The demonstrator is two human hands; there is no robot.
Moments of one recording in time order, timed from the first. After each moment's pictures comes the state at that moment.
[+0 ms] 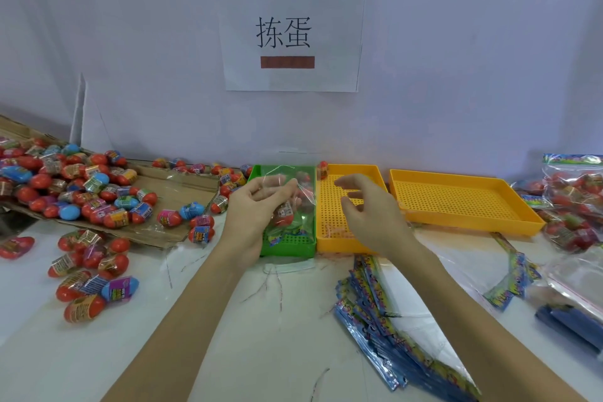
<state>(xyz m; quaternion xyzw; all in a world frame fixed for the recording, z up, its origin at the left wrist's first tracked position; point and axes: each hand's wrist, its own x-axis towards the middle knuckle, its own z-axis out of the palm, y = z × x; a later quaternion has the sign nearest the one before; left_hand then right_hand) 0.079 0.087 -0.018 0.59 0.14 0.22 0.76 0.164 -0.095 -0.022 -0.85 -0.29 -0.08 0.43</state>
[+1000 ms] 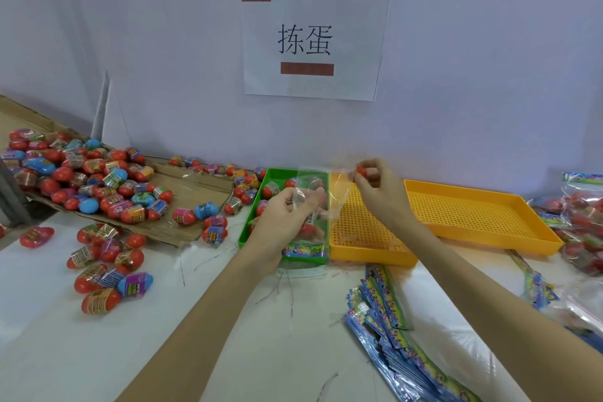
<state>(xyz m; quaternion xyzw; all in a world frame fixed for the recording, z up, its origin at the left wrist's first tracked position) 0.080 0.079 -0.021 0.68 0.10 0.13 0.72 0.231 -0.072 -0.024 -0.81 -0.25 -0.12 0.51</state>
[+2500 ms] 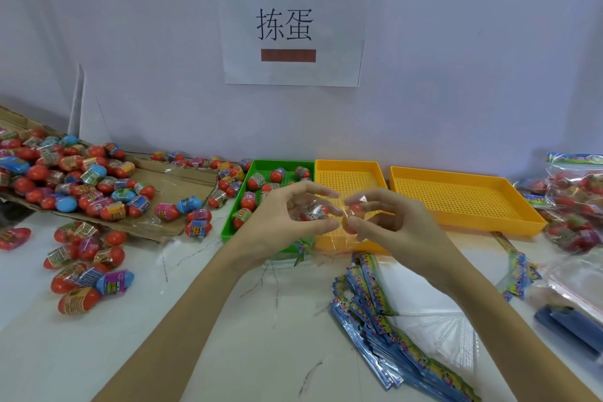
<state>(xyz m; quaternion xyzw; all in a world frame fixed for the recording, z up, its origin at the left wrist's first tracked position) 0.074 0.073 -0.019 0.79 -0.07 0.08 0.60 0.137 -0.151 -0.011 -0.75 -0.33 0.08 0.57</state>
